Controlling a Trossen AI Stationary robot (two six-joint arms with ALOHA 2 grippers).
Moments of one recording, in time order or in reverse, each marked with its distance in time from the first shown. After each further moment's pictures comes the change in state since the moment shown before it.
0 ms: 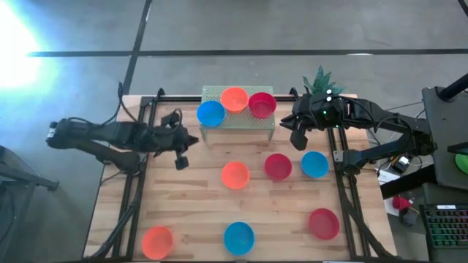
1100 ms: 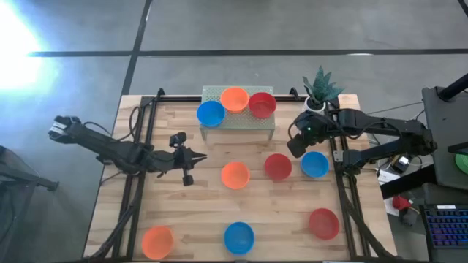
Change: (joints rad) left arm -0.188 -0.018 -0.387 0.537 -0.149 0.025; right arm 0.010 0.001 -0.211 -0.236 -0.016 0.546
